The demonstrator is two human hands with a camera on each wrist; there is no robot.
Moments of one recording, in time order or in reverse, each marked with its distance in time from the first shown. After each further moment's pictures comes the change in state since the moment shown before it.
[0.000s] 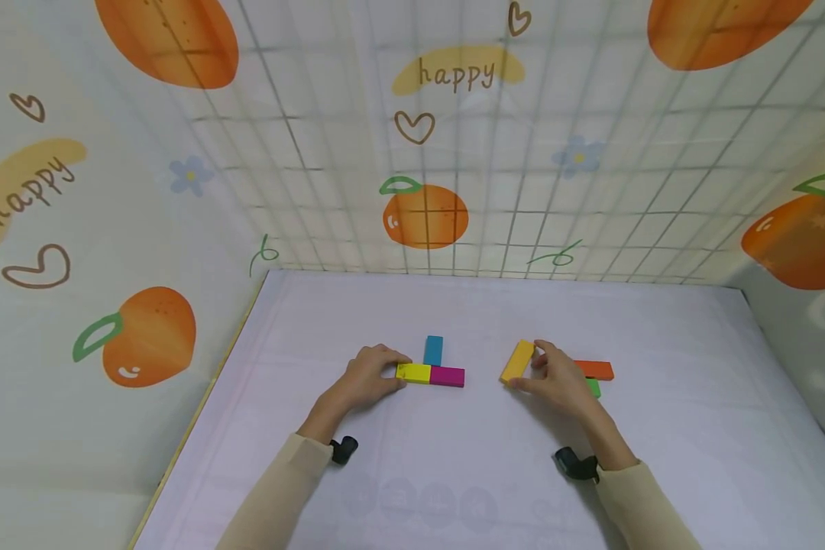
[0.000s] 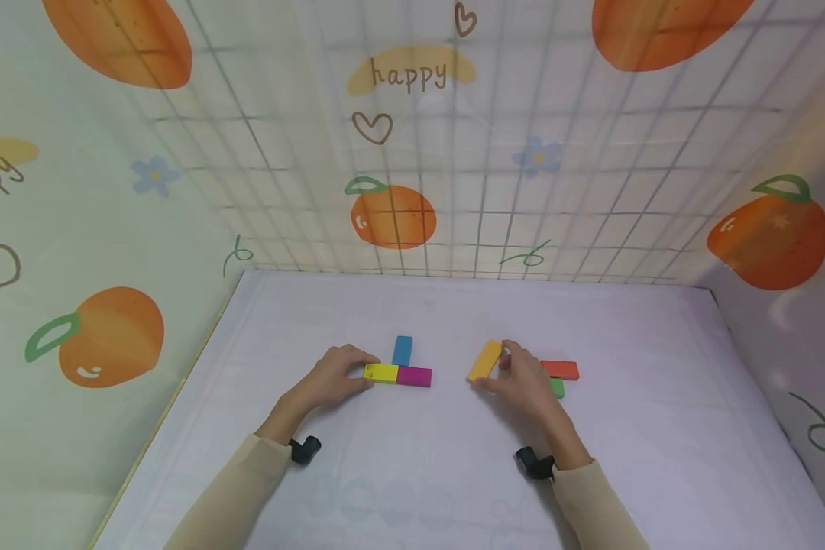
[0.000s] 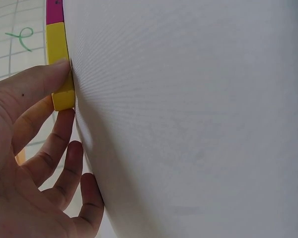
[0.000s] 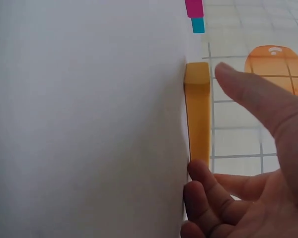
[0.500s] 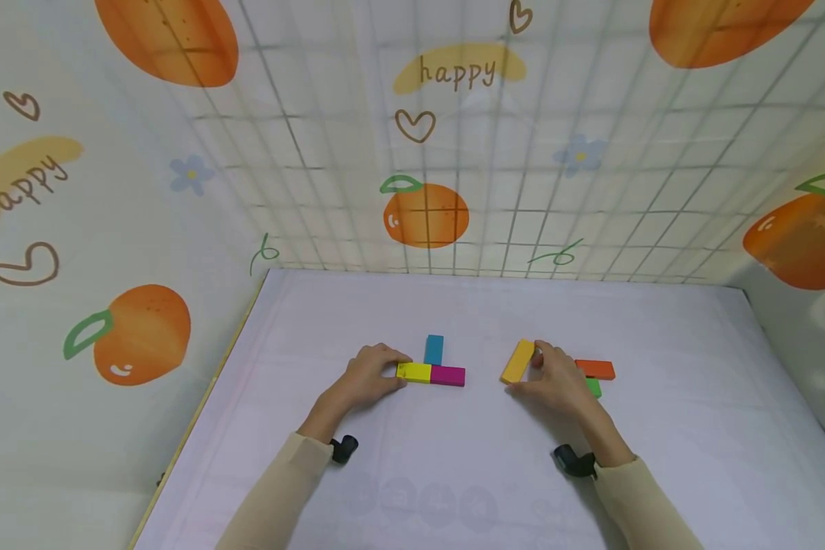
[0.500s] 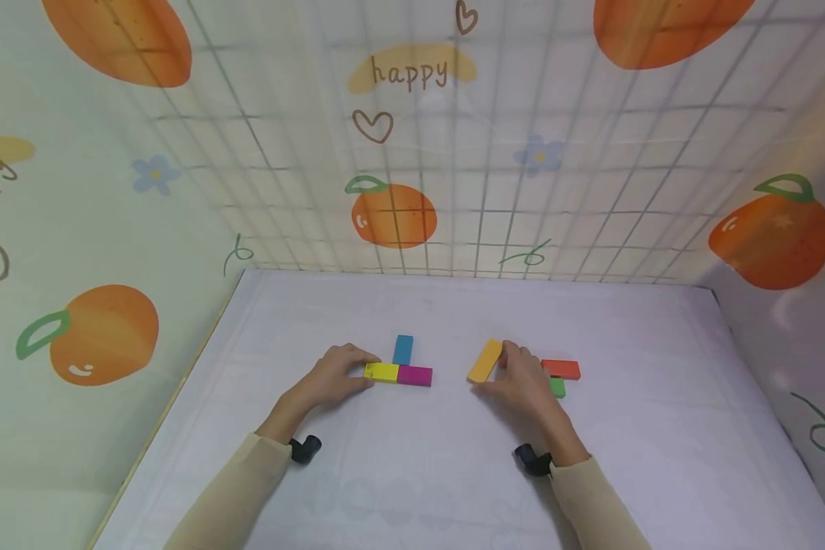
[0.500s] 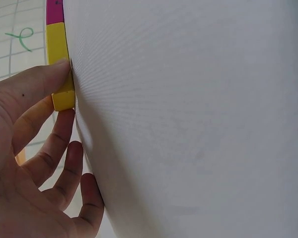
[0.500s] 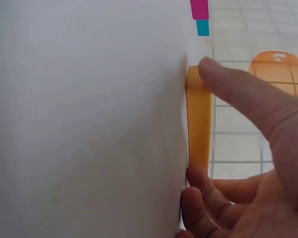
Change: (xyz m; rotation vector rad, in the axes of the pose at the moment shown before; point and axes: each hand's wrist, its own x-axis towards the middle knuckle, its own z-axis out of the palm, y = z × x) left_hand 0.001 0.002 0.000 0.003 -0.009 -0.010; right_hand 0.005 0.003 0.005 -0.129 -0.003 -0.005
